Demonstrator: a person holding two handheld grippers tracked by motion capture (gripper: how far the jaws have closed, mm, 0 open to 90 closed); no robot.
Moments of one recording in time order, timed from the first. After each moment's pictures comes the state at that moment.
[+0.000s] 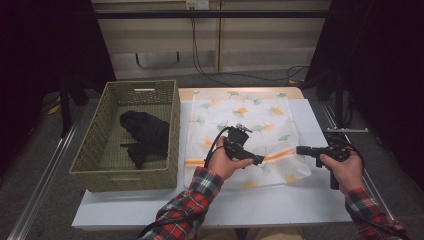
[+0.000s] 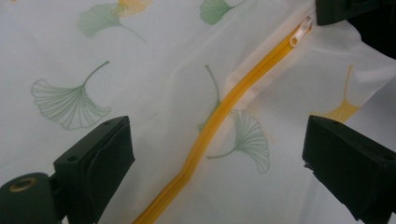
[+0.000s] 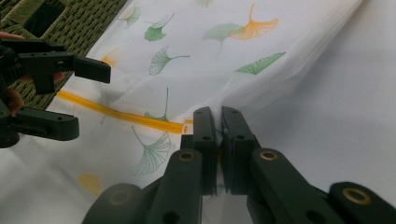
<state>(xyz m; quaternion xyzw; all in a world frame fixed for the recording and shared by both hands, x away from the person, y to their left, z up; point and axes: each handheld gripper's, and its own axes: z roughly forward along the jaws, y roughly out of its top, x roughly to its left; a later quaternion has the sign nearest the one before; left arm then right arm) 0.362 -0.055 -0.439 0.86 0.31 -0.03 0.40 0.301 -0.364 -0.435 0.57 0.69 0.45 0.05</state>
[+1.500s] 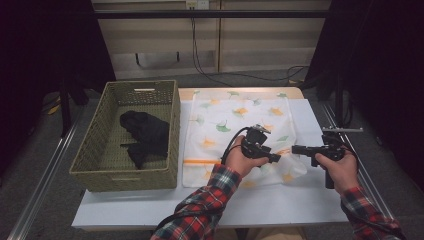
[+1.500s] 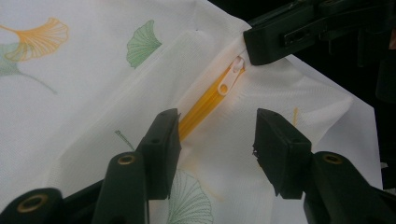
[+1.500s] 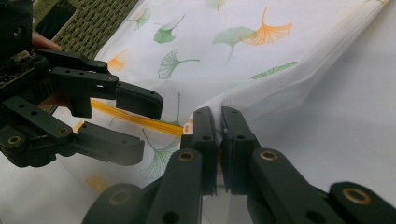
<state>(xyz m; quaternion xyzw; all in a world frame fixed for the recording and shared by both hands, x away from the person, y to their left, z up) 0.361 -0.102 -0.445 0.86 0.26 -0.07 0.44 0.304 -0.352 -0.435 0.56 0.69 0.46 0.04</state>
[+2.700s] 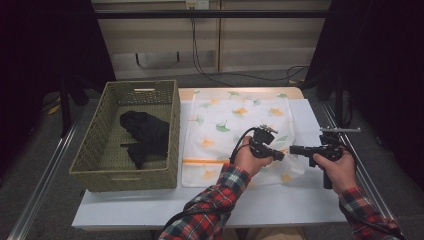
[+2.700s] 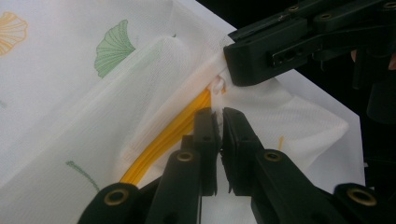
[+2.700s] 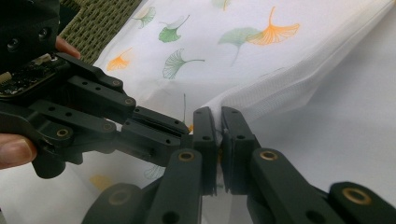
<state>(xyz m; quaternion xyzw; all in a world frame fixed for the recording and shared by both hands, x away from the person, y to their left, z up) 0.361 -0.122 -0.447 0.86 0.26 -0.10 0.44 0.304 -0.345 -0.434 0.56 0.69 0.46 0.04</state>
